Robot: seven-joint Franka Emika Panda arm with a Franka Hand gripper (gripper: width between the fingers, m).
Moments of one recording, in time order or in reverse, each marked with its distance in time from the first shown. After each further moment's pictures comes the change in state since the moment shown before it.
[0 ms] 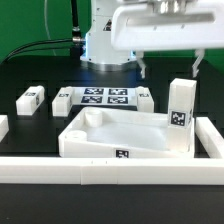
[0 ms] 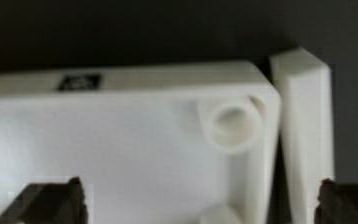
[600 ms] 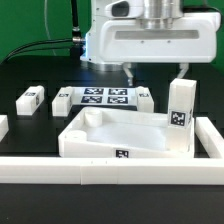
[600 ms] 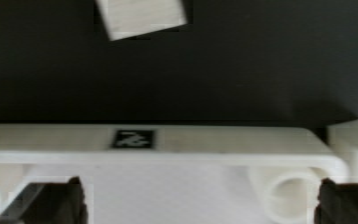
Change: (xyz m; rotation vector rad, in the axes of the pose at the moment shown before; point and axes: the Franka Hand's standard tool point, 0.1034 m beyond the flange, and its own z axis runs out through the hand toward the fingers) arm -0.004 0.024 0.006 -0.024 -0.195 -0.056
